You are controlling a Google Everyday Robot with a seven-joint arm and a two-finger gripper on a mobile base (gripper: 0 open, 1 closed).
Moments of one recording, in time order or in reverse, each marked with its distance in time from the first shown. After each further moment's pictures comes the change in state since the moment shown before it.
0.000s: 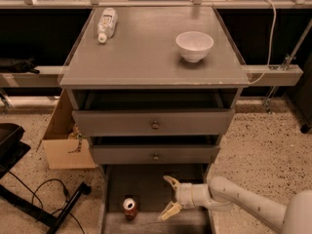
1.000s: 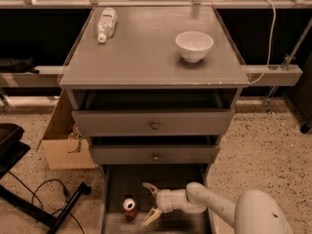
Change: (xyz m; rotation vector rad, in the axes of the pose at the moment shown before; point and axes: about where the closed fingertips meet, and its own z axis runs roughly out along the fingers) arm 0.047 0.007 0.120 -0.146 -0.167 -0.098
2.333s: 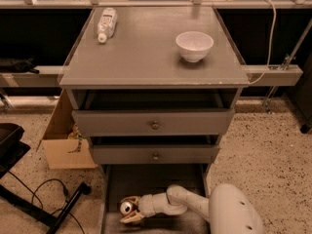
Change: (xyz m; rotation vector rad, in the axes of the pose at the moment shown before) arm 0.030 0.016 0.088 -0.090 0.018 -0.012
